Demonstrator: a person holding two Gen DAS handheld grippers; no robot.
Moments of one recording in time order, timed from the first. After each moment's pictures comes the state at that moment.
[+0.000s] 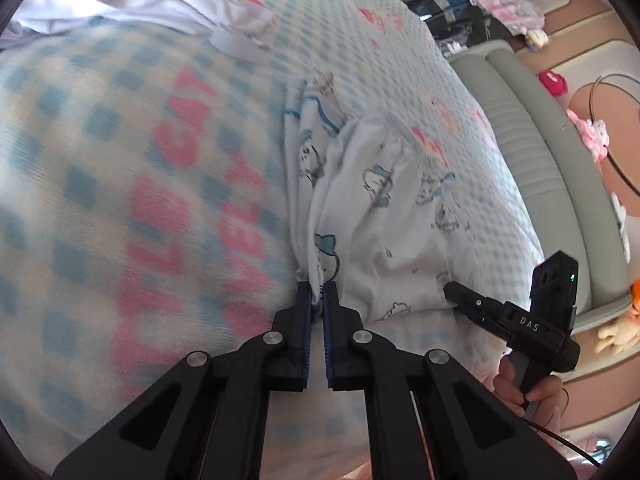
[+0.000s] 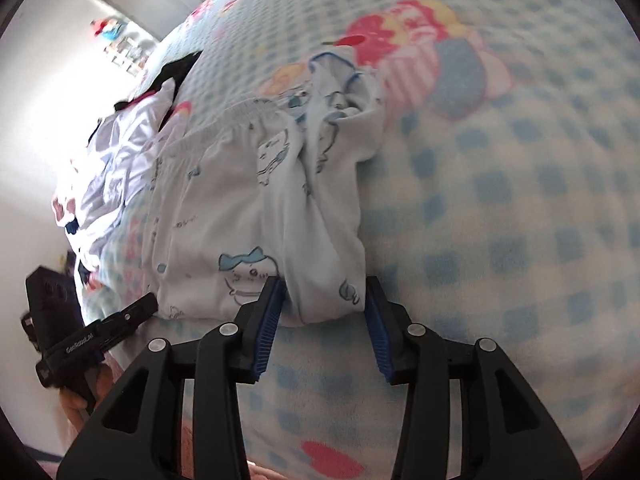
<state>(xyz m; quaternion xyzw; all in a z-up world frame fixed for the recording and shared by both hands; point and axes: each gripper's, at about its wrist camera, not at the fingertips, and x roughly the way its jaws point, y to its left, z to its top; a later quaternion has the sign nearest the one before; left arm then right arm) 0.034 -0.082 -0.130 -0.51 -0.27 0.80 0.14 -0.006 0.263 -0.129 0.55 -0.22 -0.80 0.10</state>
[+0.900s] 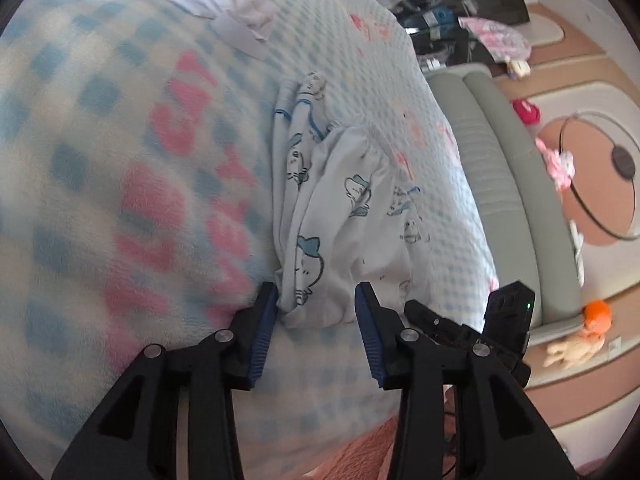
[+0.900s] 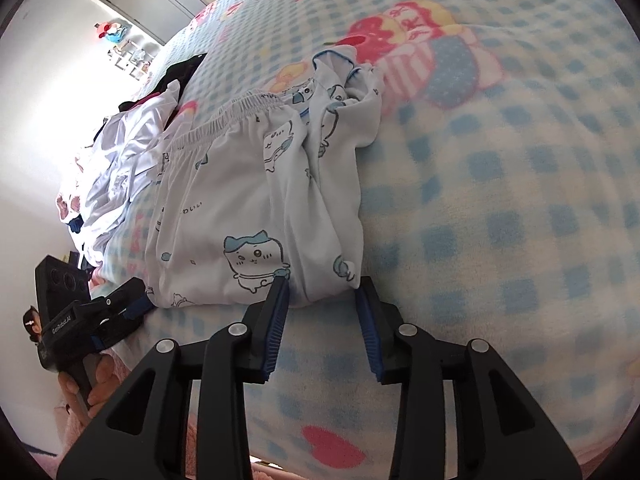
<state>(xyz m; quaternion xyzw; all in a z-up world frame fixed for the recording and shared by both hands) 0.028 -0.096 -0.157 -0.49 -0.39 0.76 0.20 0.009 0.256 -0.127 0.54 -0.21 -0.80 0.10</state>
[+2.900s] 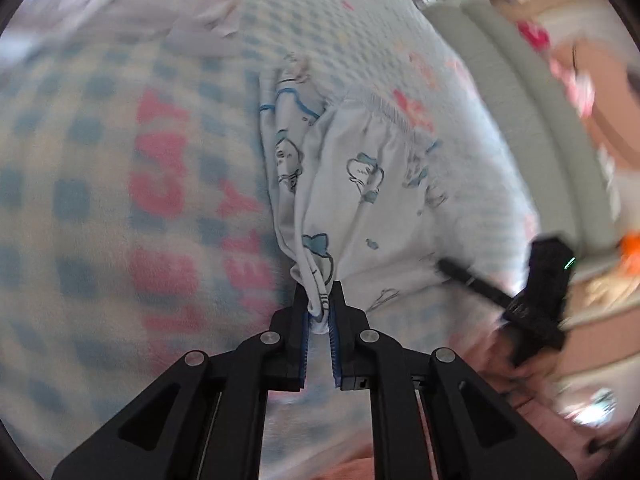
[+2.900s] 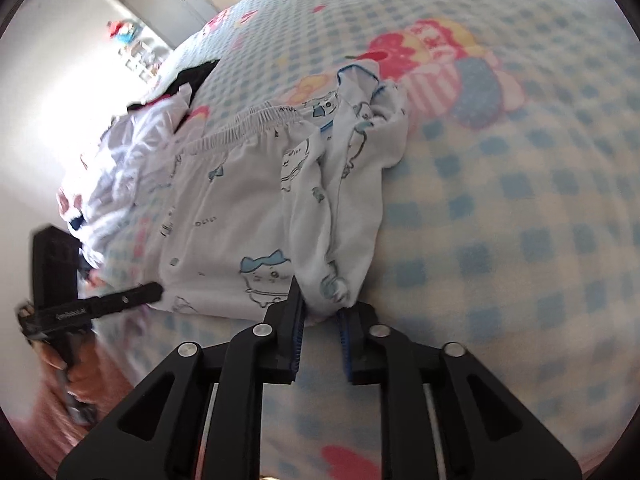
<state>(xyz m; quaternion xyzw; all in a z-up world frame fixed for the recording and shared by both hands) -0.006 -0.095 -0.149 -0.57 -0.31 0.73 0.23 0.005 0.246 -0.129 0.53 -0.23 -0.81 0.12</state>
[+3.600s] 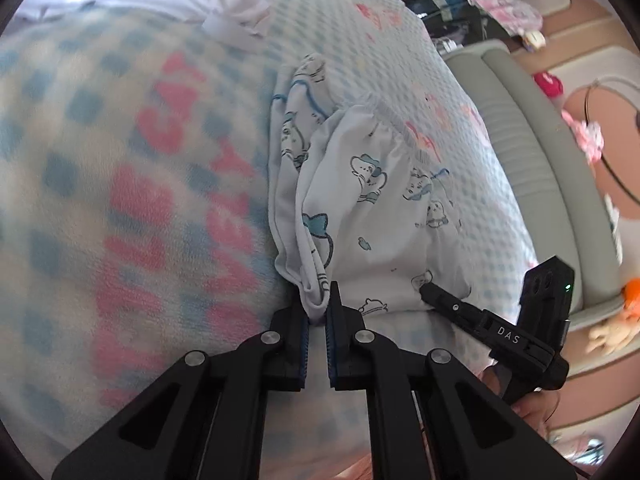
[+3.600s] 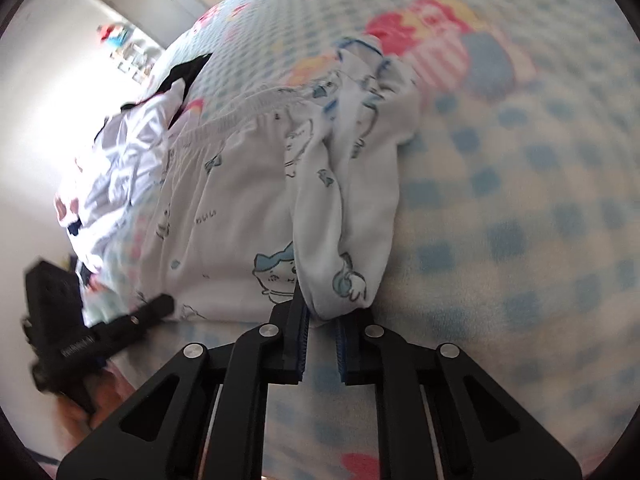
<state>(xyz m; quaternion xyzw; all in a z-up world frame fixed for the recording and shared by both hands) 0.005 -0.060 -0.138 -0.52 -0.28 0.79 0.17 0.003 0.229 -0.132 0.54 -0.20 -0.81 0.10</state>
